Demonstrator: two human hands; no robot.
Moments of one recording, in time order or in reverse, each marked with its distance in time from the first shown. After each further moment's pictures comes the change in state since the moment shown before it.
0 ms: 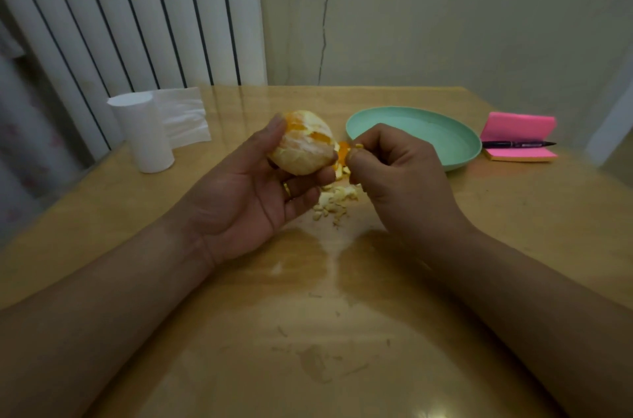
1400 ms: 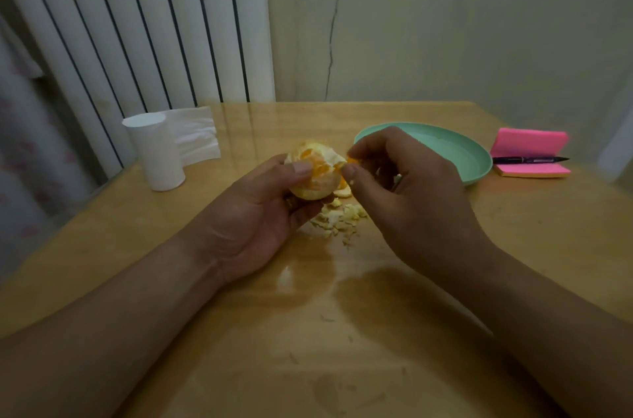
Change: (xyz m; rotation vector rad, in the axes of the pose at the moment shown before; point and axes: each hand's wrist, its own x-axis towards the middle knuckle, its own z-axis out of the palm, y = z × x) left_hand 0.008 -0.002 -0.013 0.135 0.071 0.084; right_hand 0.000 -0.009 -0.004 -0.328 -0.002 -0.255
